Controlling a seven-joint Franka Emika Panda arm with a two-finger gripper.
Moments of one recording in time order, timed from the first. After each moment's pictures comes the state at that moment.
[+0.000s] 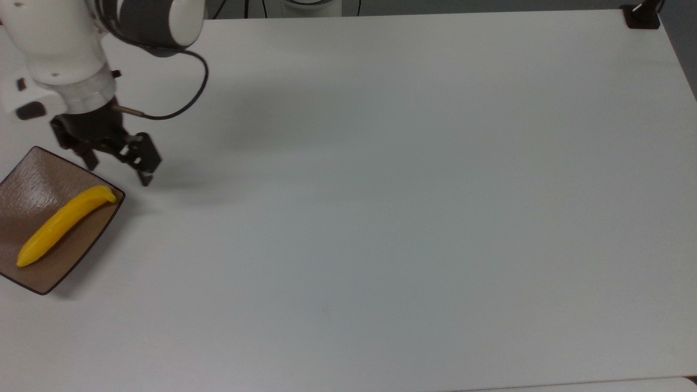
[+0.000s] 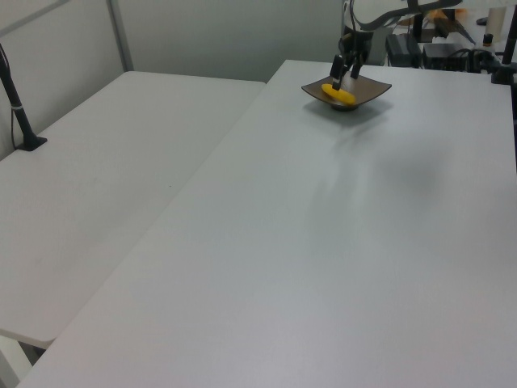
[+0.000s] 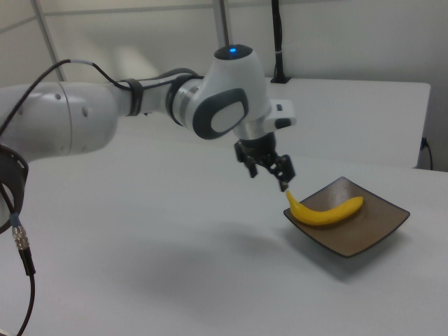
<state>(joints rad) 0.06 0.55 -0.41 -1.38 0.26 2.08 -0.18</state>
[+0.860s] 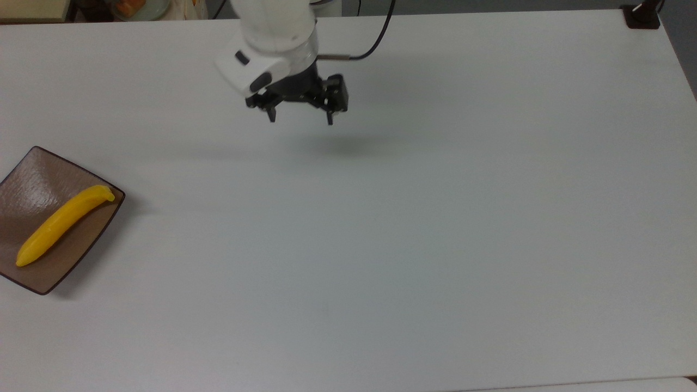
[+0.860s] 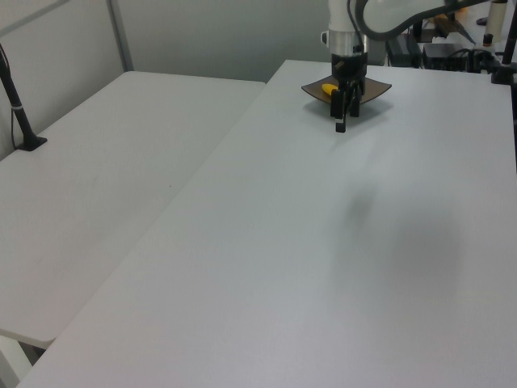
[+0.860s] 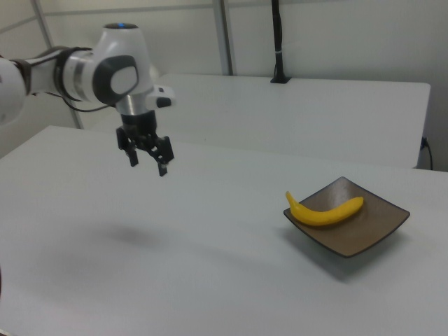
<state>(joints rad) 0.14 0.26 -0.03 -1.61 0.06 1.85 0.09</state>
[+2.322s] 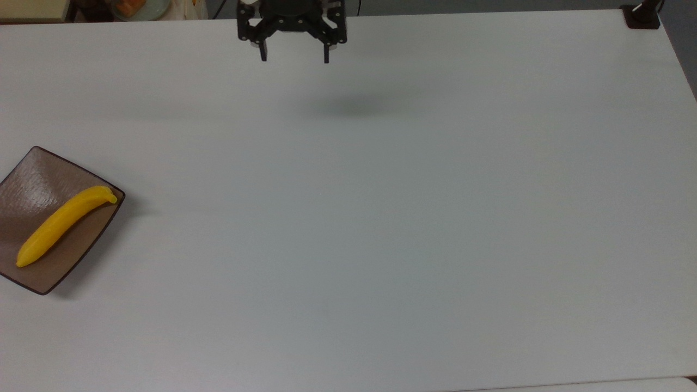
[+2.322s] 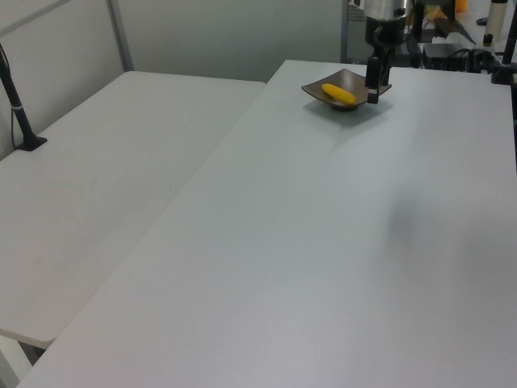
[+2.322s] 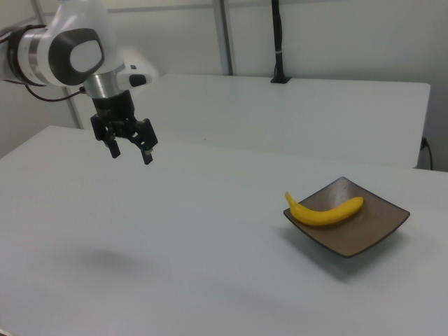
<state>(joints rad) 0.03 0.02 0.09 -1.76 -0.02 1.81 0.04</state>
